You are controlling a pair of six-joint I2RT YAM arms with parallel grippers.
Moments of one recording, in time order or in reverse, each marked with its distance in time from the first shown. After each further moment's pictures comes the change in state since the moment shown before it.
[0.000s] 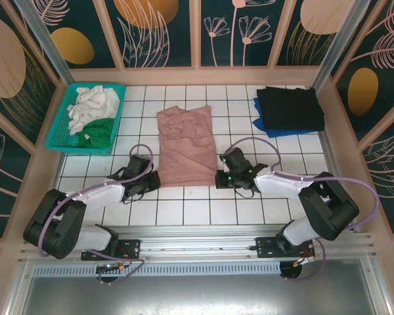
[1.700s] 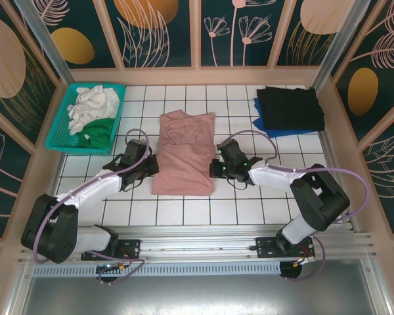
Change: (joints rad) left arm 0.032 -0.041 0.188 -0.121 -0.081 0.028; right arm -0.029 0.089 0.115 0.099 0.009 0.087
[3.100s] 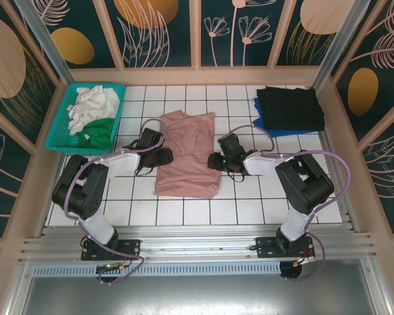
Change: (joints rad) left arm 0.010 0.444 0.258 0.061 0.004 0.084; right arm -0.085 0.193 0.096 0.047 0.053 -0.058
